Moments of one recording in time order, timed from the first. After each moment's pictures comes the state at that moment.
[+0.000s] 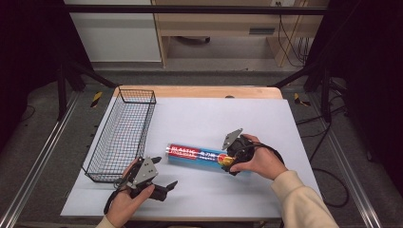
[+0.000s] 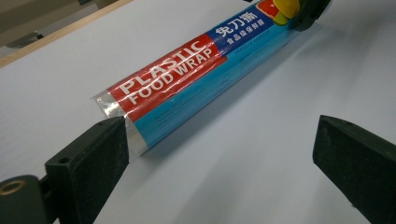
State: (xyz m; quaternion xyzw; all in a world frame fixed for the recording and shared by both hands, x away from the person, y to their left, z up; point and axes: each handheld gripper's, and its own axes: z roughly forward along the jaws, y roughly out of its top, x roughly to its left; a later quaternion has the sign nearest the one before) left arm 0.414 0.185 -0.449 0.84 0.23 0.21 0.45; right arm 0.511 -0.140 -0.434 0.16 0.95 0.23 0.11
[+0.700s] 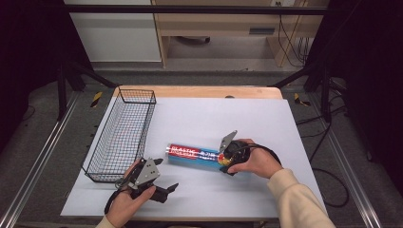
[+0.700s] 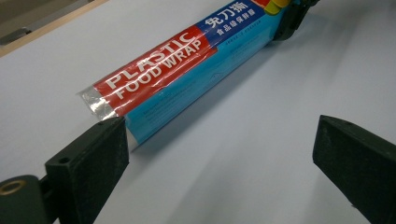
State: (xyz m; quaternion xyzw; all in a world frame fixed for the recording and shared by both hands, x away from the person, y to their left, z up) left arm 0.414 0.183 -0.451 0.85 0.23 0.20 0.44; right arm 0.517 -0.132 -0.452 0.14 0.96 0.22 0.08
